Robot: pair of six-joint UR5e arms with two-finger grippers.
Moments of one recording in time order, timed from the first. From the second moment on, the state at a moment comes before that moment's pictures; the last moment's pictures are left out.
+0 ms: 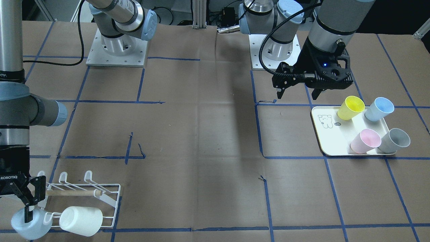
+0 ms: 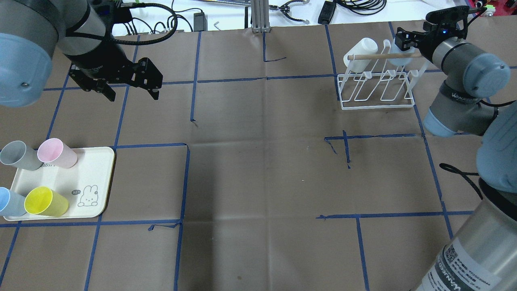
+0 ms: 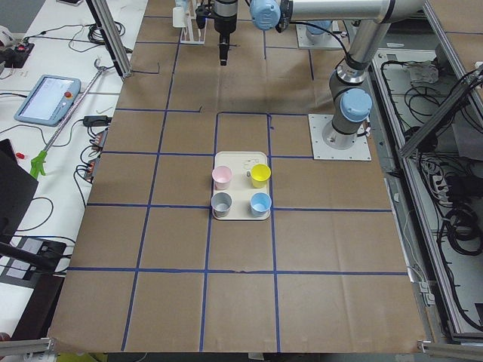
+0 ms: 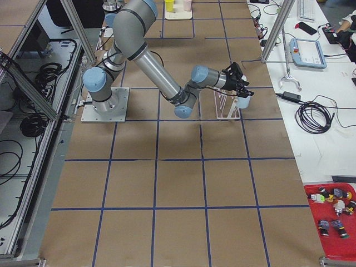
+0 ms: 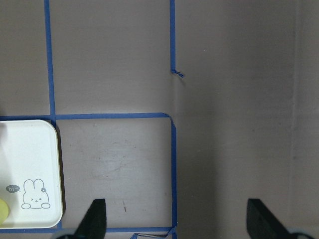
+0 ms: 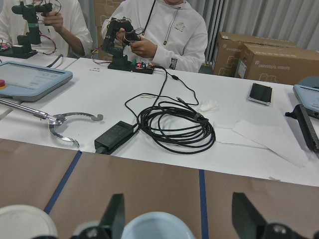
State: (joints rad) left arm -1.54 -1.57 -1.61 -1.47 1.57 0.05; right arm 1.20 -0.98 1.84 -3.54 -1.16 -0.30
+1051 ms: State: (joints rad) left arm -1.54 -1.57 -1.61 -1.47 1.57 0.05; right arm 1.20 -1.14 1.83 -3.37 -1.16 -0.26
